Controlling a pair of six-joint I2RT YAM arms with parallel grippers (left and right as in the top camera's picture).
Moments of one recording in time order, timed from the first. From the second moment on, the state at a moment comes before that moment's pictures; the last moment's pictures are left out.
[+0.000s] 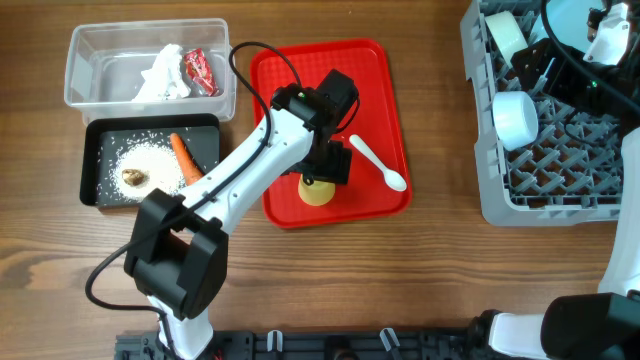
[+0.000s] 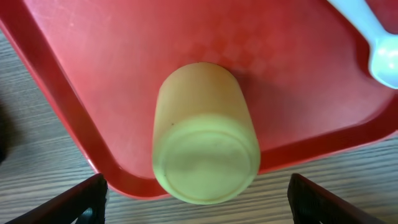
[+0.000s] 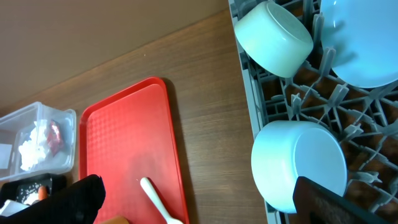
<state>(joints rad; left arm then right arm) -0.62 1.92 1.58 -1.17 0.01 -0.43 -0.33 1.55 1.60 -0.94 -0.48 0.09</state>
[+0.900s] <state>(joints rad) -0.61 1.92 1.50 -0.83 0.10 -0.49 -0.33 1.55 1.60 -0.93 -0.50 0.10</state>
